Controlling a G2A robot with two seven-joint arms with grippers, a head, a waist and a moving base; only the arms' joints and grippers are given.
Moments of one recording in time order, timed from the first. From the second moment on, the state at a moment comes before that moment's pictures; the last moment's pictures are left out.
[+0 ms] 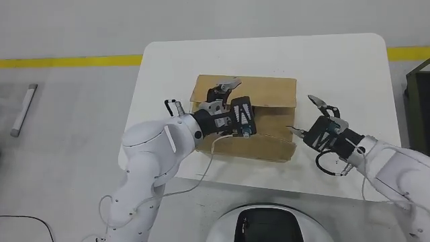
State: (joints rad) left arm 0.85 -1.30 -1.18 -2.03 1.63 -0.98 -0.61; right arm -1.42 -1.16 1.55 -2.08 -1.59 -0.60 0.24
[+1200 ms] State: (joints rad) left arm 0.86 -1.26 -1.20 -2.09 1.55 -0.99 -0.69; right arm -0.99 -1.20 1.46 -1.70 -1.18 -0.19 0.50
